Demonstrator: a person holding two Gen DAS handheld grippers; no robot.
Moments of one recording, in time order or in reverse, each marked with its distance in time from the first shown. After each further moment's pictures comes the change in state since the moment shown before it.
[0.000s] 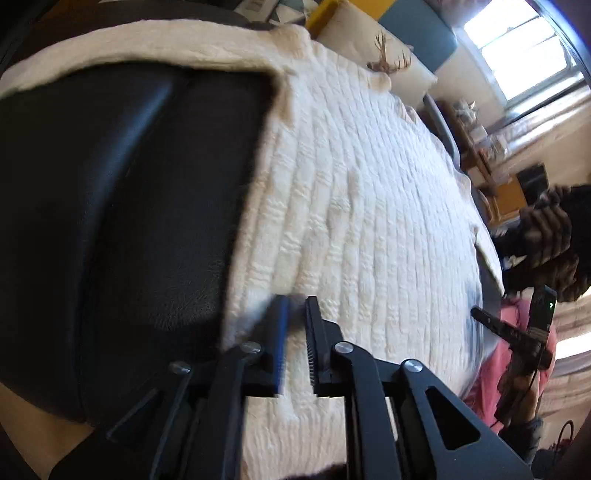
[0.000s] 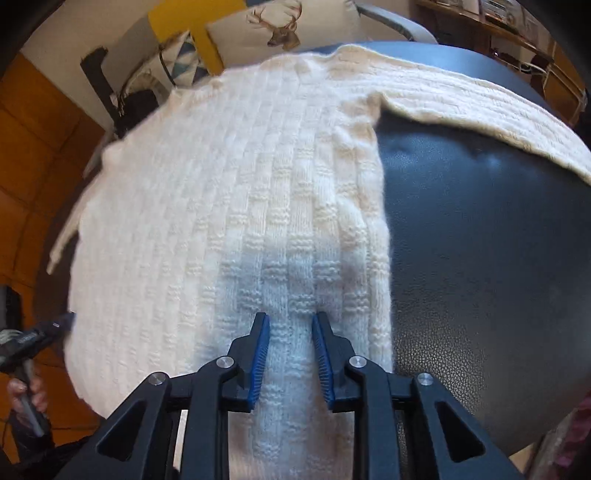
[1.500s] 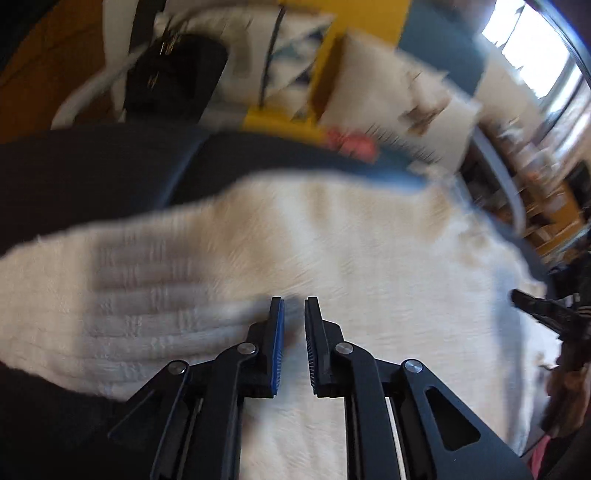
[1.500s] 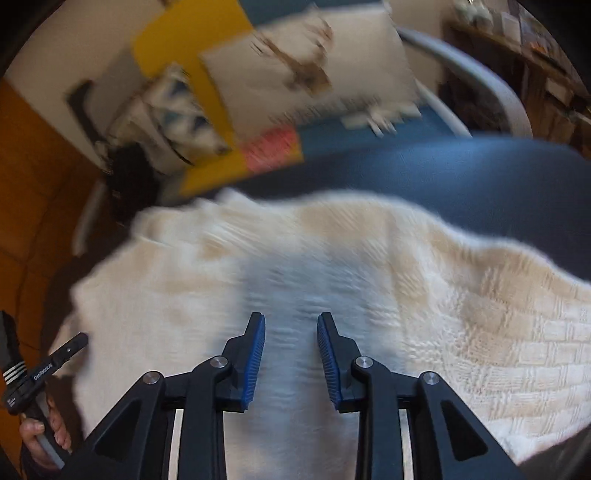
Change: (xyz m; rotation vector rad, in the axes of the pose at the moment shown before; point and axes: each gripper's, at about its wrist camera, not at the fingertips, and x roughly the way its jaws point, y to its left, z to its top) left arm 0.105 -0.081 0.225 0.108 -0.152 0.300; right arm 0.131 0.043 0.250 0.018 -0.064 0.012
